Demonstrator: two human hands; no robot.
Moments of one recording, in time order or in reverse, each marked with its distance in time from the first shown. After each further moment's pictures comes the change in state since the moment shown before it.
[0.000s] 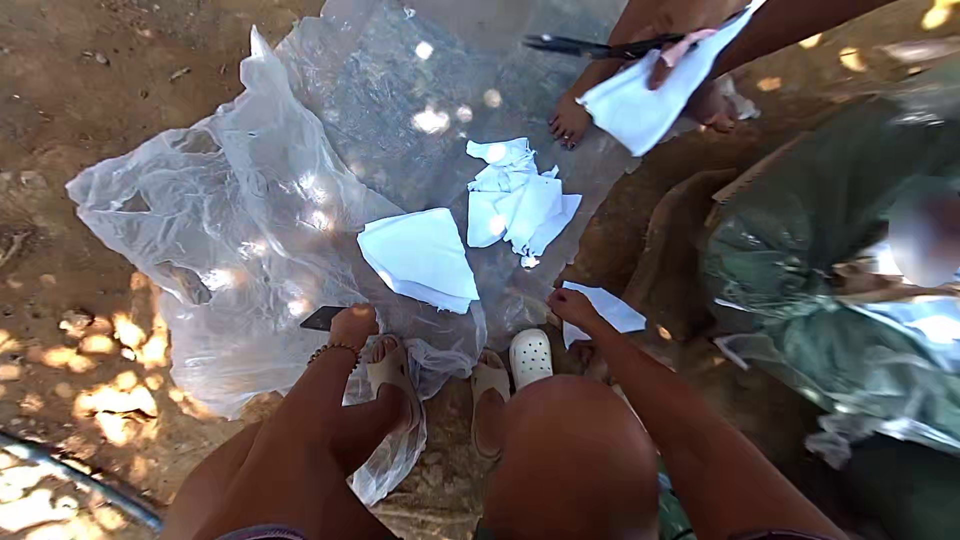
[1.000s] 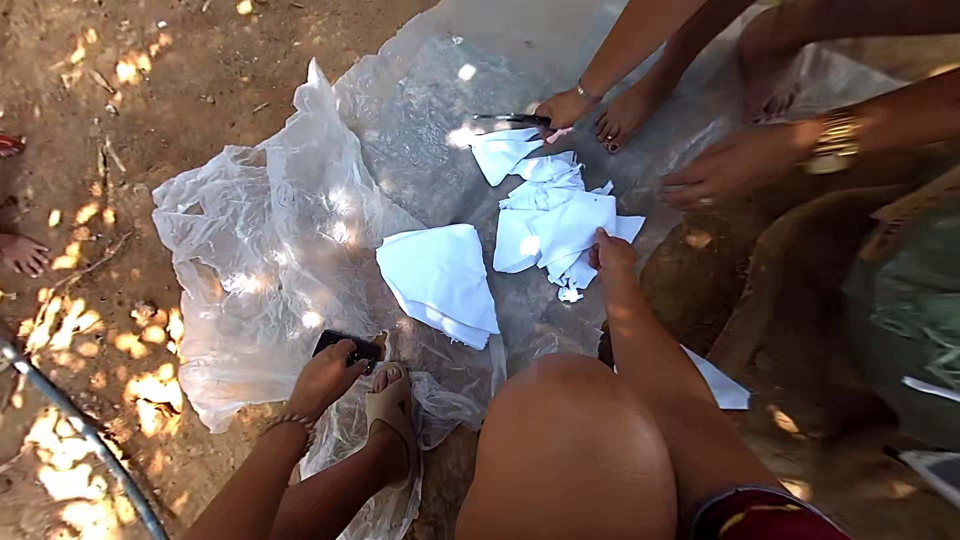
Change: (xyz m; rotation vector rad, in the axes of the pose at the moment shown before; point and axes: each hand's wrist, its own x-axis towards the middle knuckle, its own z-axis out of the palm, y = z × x) left_hand -0.023 -0.024 0.056 -0.387 0.171 -0.142; right_hand 0.164 -0.058 -0.038 0.889 0.539 0.024
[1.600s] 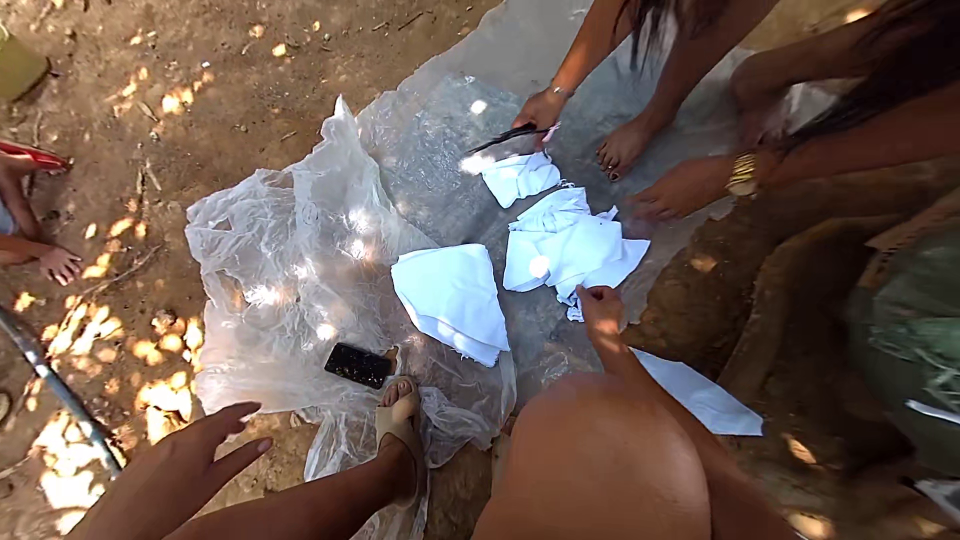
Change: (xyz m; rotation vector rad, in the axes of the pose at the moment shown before) left_hand -0.158 -0.069 -0.087 -0.058 0.157 0.079; right_hand -0.068 0.041 -0.007 -0.232 -0.077 -0.221
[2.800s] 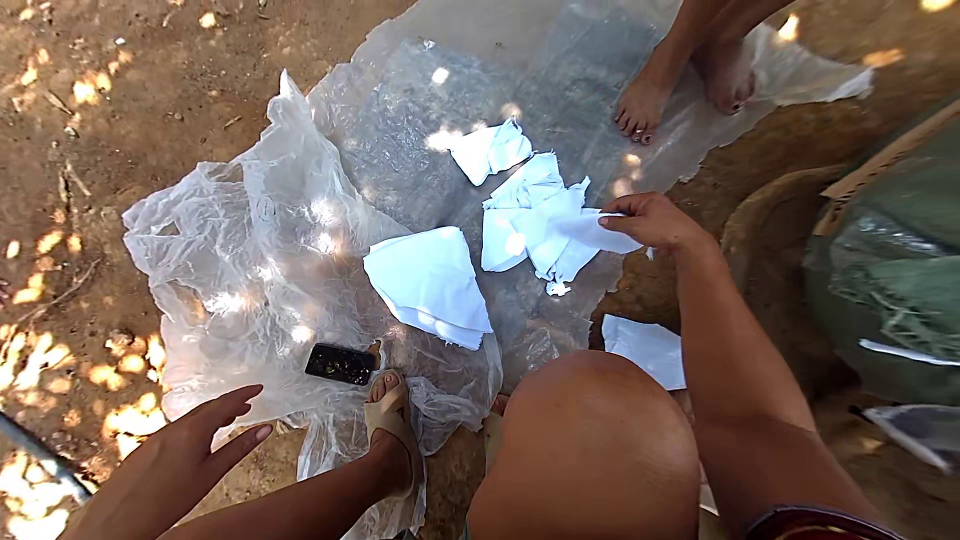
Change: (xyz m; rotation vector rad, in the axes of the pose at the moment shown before) left_hand 0.030 0.016 0.001 0.000 0.016 0.164; right_hand 0.039 -0.117 -0.127 -0.342 -0.460 -0.425
